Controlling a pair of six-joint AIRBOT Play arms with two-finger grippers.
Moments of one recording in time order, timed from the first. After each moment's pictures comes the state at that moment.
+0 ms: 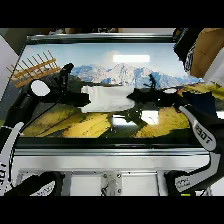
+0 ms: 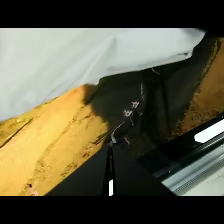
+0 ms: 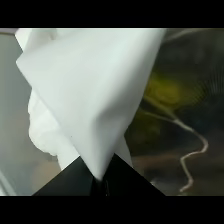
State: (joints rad) left arm -0.22 -1.21 1.14 1.02 -1.09 -1.44; right arm 0.03 -1.69 1.15 -0.26 0.90 0.93
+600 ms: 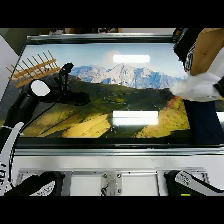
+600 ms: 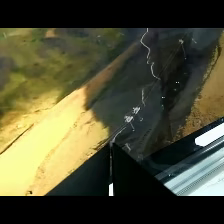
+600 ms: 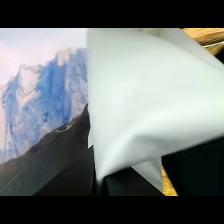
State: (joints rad) left arm -0.22 -1.21 1.14 1.02 -1.08 -1.44; right arm -0.72 -1.24 1.20 -0.84 0.91 1.31
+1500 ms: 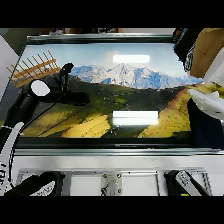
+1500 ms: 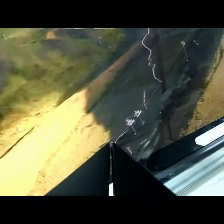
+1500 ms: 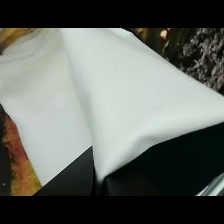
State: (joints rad) left arm -0.22 -1.21 1.14 1.02 -1.08 -1.44; right arm -0.84 -1.03 1.09 -1.37 1.07 1.73
